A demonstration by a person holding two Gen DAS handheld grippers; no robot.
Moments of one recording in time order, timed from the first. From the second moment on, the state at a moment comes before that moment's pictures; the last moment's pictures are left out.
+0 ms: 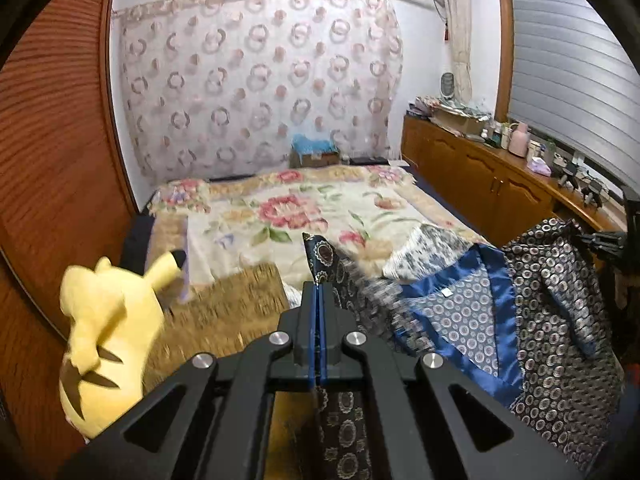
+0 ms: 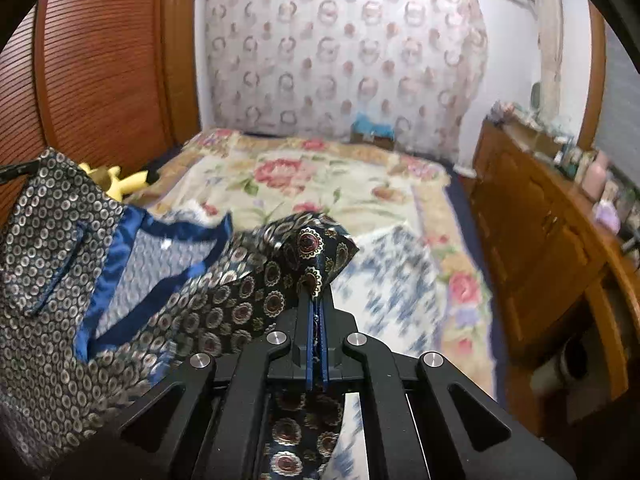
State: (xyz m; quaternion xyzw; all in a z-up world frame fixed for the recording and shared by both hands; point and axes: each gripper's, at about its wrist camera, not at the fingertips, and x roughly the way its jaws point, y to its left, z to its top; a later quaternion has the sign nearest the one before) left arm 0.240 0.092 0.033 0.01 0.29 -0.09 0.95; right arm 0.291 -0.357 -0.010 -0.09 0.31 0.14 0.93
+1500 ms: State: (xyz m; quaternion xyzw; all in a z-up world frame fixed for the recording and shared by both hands) left arm 0.007 0.148 -0.052 -0.06 0.30 -0.09 0.95; right arm 0.070 -0.403 -0.057 -0.04 0.33 0.13 0.93
